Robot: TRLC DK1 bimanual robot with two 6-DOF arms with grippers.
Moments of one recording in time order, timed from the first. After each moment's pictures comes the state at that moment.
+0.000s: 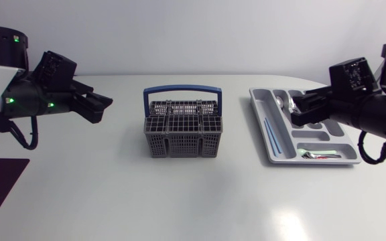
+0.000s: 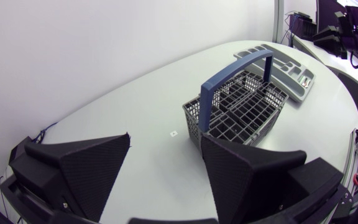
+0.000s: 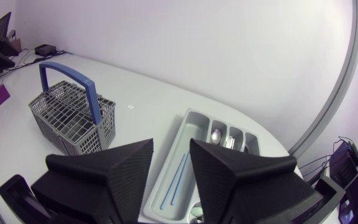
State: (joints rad) left arm -0.09 1.26 0.90 -0.22 0.27 0.39; right arm 0.11 1.06 0.72 -0.09 -0.05 -0.26
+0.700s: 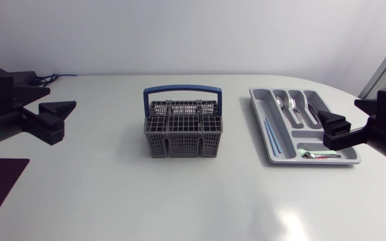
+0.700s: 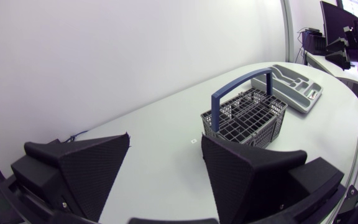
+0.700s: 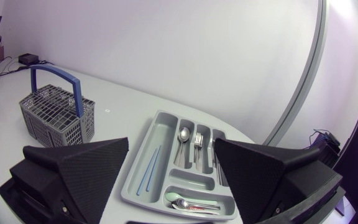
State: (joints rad) left arm 0.01 0.81 0.68 -0.23 0.27 0.39; right arm -0.02 0.71 0.53 -0.11 -0.04 -0.29
